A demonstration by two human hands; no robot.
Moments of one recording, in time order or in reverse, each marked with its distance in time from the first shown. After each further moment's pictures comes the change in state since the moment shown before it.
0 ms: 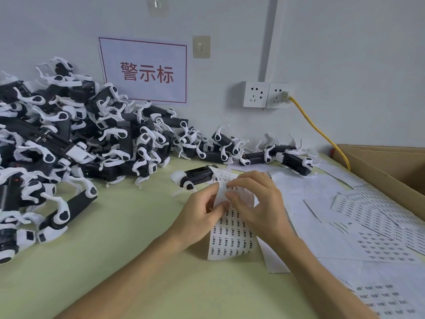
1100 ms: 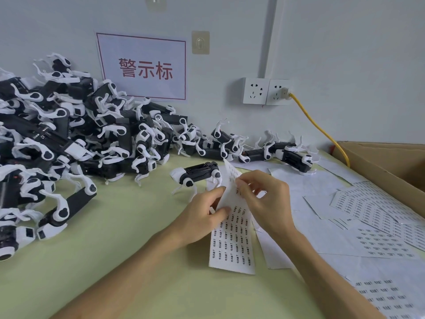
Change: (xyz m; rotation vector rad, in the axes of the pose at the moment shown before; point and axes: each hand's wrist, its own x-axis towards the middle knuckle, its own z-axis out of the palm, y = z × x) left_hand -0.002 0.003 -0.004 0.082 -0.185 -0.079; right_hand 0.003 -0.002 -0.005 0.214 0.025 0.261
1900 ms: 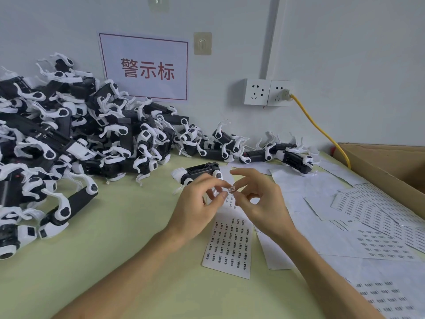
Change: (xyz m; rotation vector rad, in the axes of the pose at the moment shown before) left_hand 0.005 -0.003 -0.003 0.128 0.347 0.172; right_hand -0.002 -0.004 -0.001 0.133 -0.208 0.086
